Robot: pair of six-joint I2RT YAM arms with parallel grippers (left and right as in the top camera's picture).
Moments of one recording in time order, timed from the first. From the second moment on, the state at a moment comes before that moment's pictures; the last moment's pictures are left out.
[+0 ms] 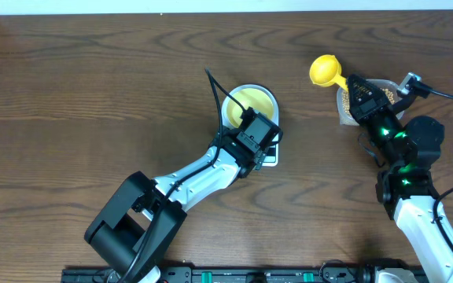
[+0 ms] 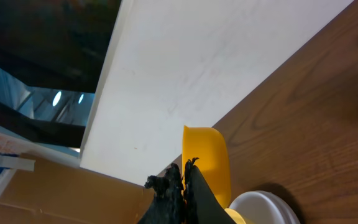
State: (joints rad) left arm -0.74 1.79 1.03 -0.38 -0.35 -0.25; right arm 0.00 1.19 0.54 0.61 -0.39 1.05
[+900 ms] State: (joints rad) left arm -0.74 1.81 1.03 -0.37 -0.36 -0.25; right arm 0.00 1.19 0.54 0.61 -0.39 1.05
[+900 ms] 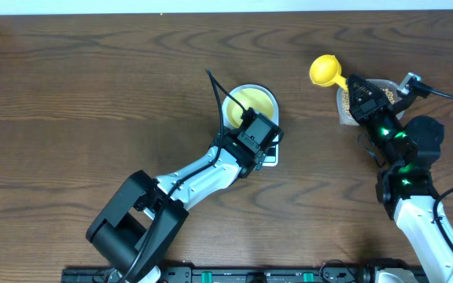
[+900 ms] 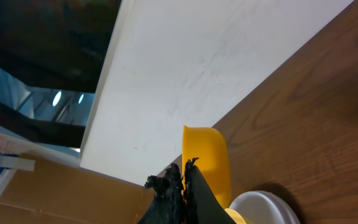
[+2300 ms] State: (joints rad) left arm -0.77 1.35 1.02 -0.70 -0.28 -0.28; right arm 0.00 1.19 0.54 0.61 -0.39 1.05
